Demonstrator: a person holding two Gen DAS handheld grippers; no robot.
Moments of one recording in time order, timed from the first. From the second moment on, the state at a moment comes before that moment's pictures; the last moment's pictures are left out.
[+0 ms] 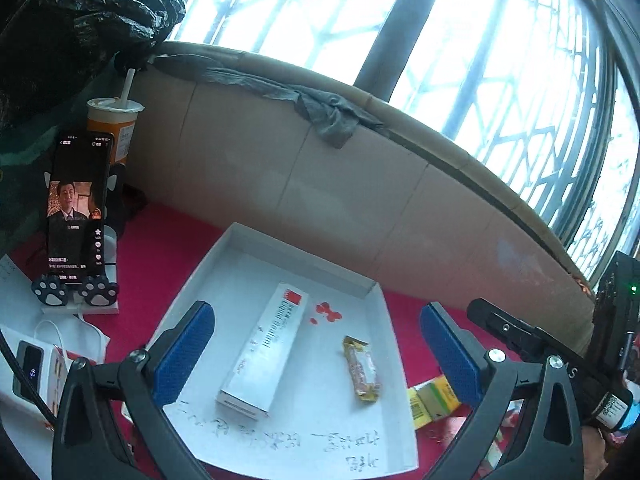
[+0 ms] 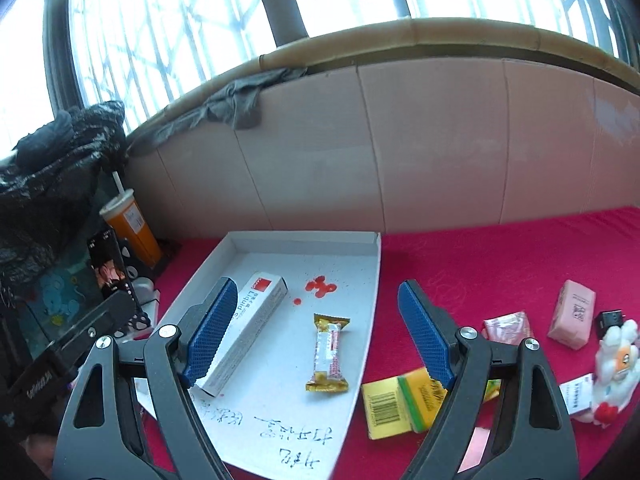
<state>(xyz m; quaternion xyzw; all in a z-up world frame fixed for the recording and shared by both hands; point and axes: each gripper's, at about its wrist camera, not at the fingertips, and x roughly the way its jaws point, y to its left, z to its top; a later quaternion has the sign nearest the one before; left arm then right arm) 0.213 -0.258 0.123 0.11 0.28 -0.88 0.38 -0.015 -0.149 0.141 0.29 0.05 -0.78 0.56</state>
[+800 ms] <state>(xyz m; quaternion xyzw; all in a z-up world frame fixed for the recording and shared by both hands) 0.101 -0.117 0.070 0.27 0.15 -0.94 0.15 -0.108 0.053 0.065 0.36 0.07 -0.80 0.47</state>
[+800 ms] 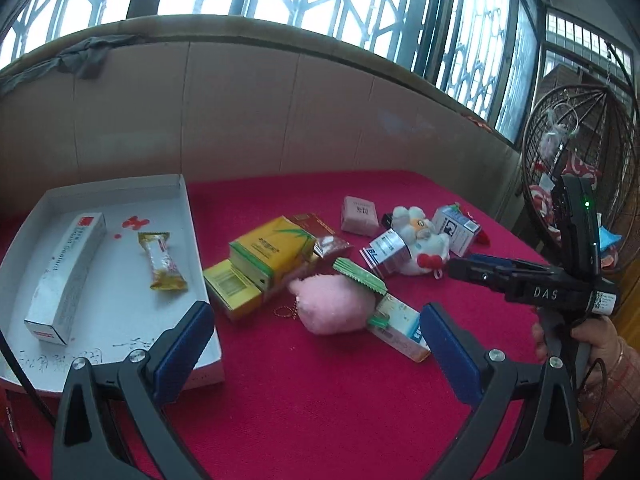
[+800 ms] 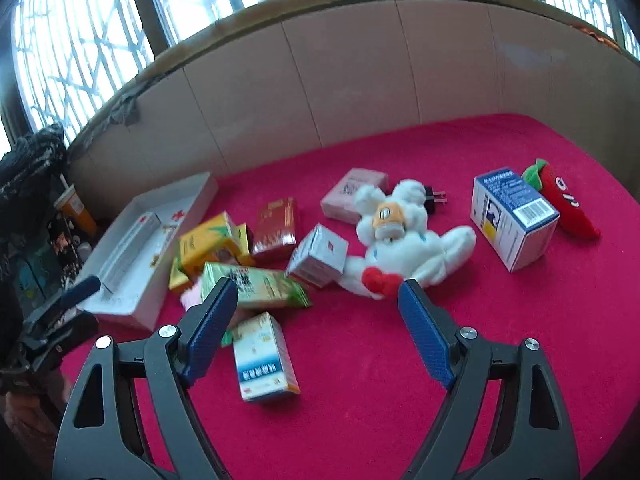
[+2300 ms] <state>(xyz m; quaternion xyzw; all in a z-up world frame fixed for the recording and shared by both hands) -0.001 -0.114 0.011 0.42 0.09 -0.88 0.18 -0.117 0.061 0.012 0.39 0.16 -0.77 0.48</state>
